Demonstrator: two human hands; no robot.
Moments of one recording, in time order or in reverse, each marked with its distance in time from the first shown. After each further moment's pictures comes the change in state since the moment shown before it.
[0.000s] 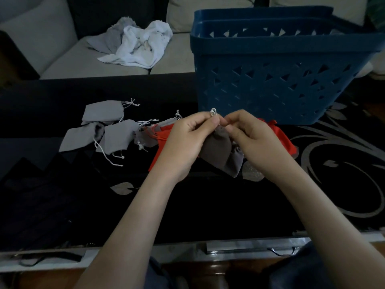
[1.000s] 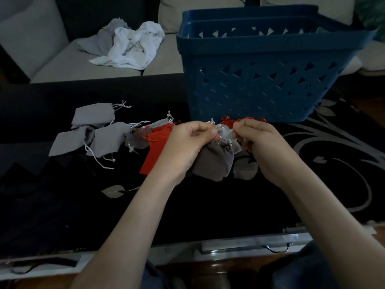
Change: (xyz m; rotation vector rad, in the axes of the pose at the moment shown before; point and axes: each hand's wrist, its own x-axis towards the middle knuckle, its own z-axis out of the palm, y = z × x) left_hand -0.001 -0.001 0.015 0.074 0.022 -0.152; right_hand -0.009 0.004 -0.019 0.410 0.060 0.273
